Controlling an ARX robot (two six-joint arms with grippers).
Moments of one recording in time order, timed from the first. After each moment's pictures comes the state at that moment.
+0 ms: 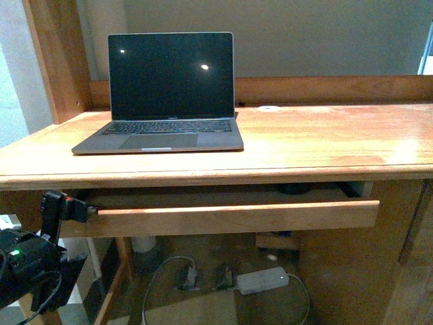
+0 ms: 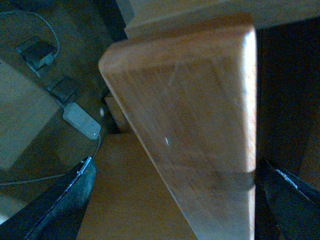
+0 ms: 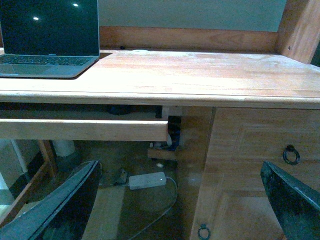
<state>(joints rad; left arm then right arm) -0.01 2.27 0.88 1.13 0.21 -1.24 0.00 0.01 0.02 0.00 0.00 0.00</state>
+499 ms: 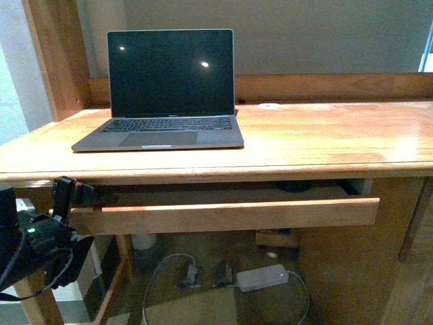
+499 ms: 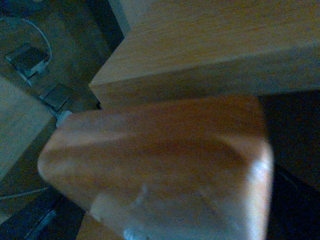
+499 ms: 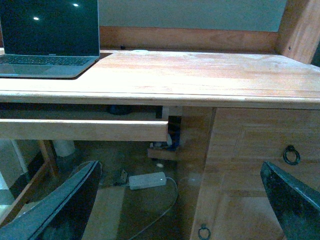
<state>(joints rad) 0.00 2.33 1.04 1.04 0.22 -1.23 0.00 0.01 0.02 0.00 0.00 0.00</state>
